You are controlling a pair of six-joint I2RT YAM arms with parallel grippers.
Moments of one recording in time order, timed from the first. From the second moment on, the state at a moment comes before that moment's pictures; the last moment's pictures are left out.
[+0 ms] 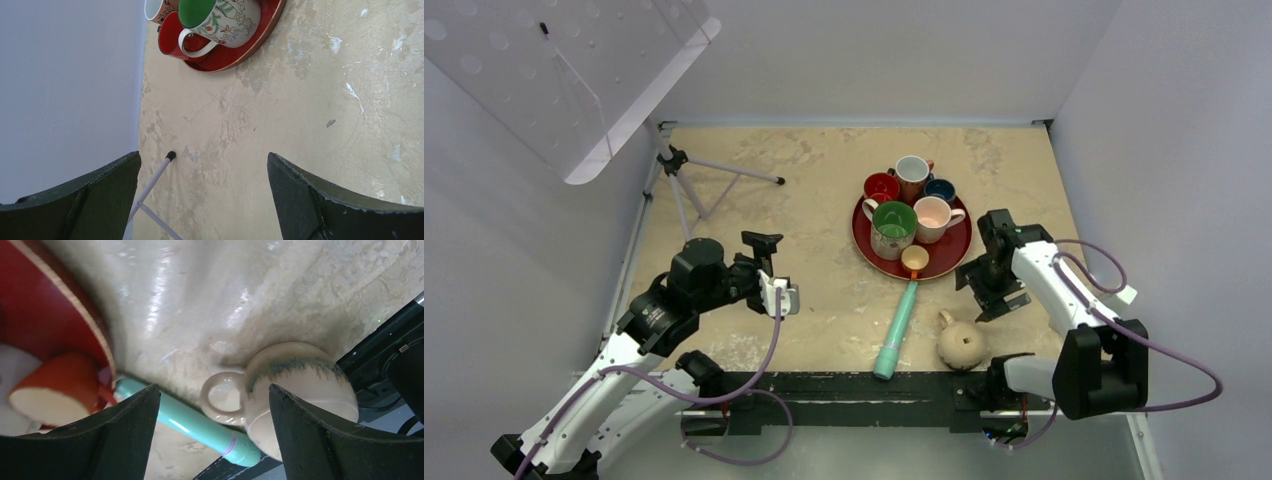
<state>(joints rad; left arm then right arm) -0.62 0.64 0.77 -0.58 0.31 1.03 0.15 1.25 0.86 -1.13 0.09 1.33</state>
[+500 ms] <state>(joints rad) -0.62 0.64 0.77 -0.59 0.31 1.04 0.68 1.63 1.35 -1.09 0.29 0.71</state>
